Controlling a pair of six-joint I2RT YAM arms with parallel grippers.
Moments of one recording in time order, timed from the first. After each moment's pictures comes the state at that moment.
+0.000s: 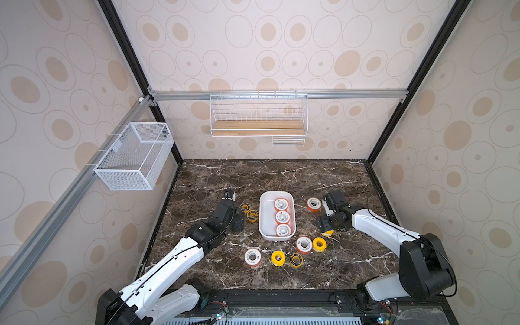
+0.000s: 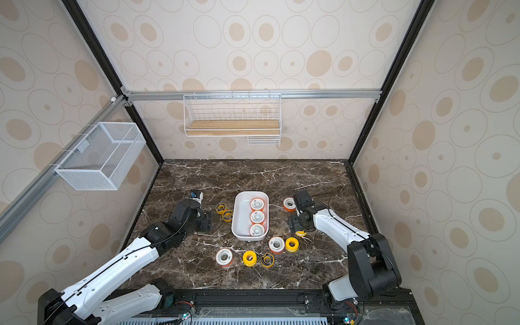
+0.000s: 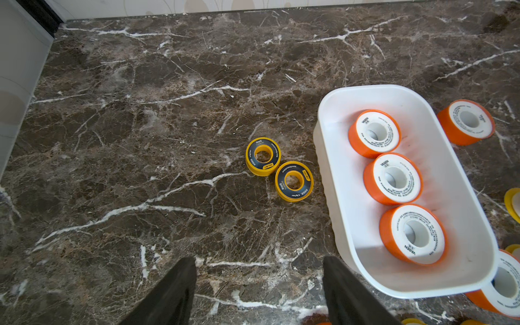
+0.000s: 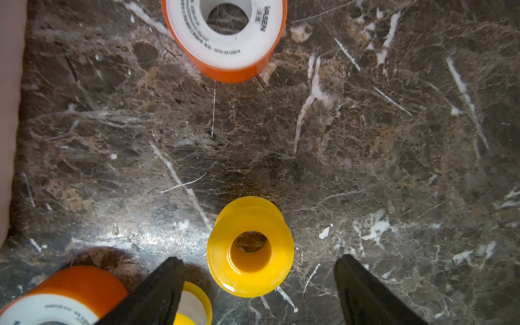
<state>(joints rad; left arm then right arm) -0.57 1.00 0.80 -0.58 -0.33 -0.35 0.44 1.45 0.88 -0.65 0.15 0.12</state>
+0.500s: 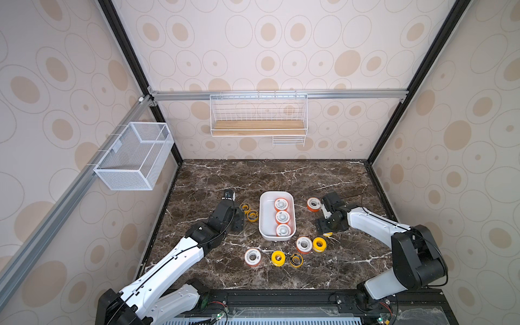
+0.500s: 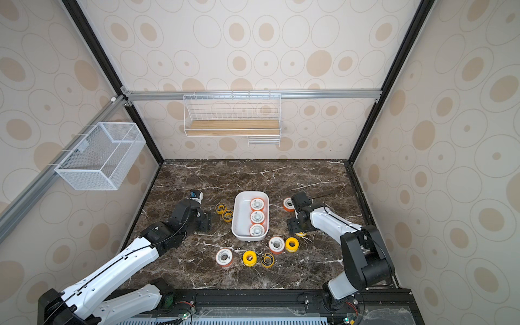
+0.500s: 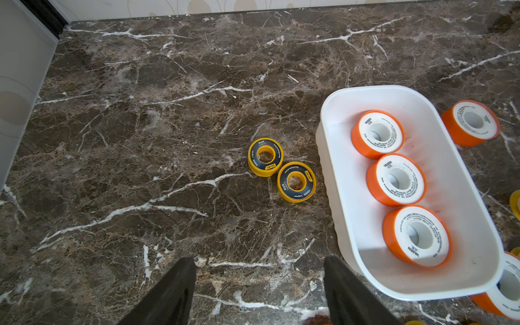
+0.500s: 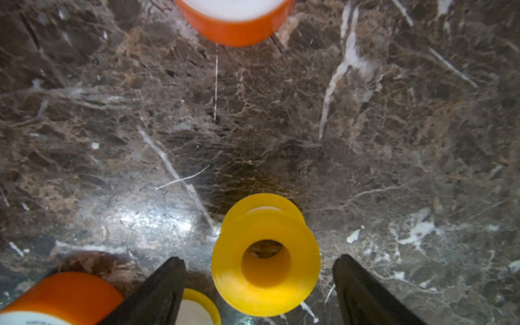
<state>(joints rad) -0.57 1.01 0.80 -0.58 -0.34 -0.35 0.44 1.53 0.87 -0.65 0.11 0.16</state>
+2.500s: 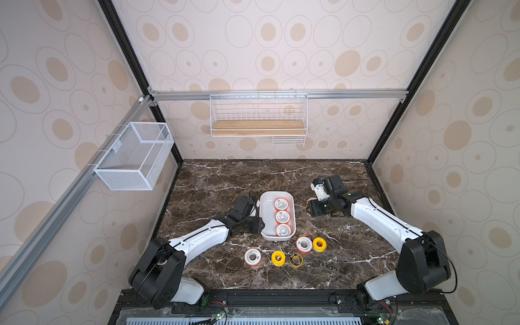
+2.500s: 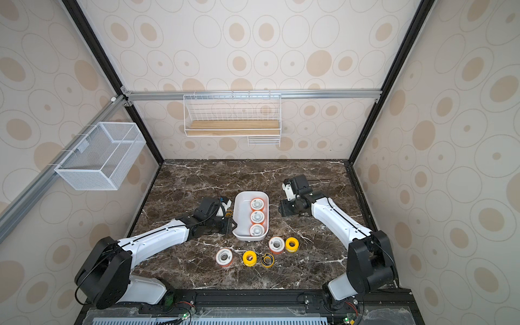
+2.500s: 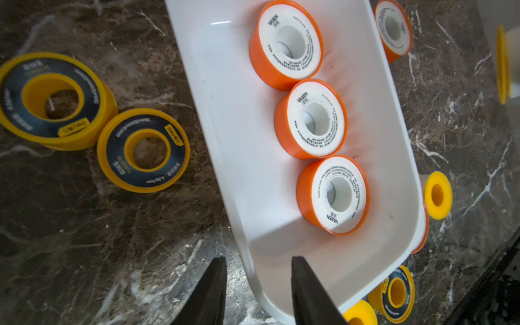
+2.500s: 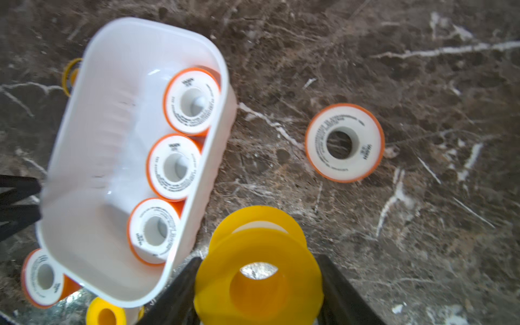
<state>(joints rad) -0.57 1.42 0.78 -0.28 0.19 -0.40 0.49 1.50 1.14 -0.65 -0.16 0.11</state>
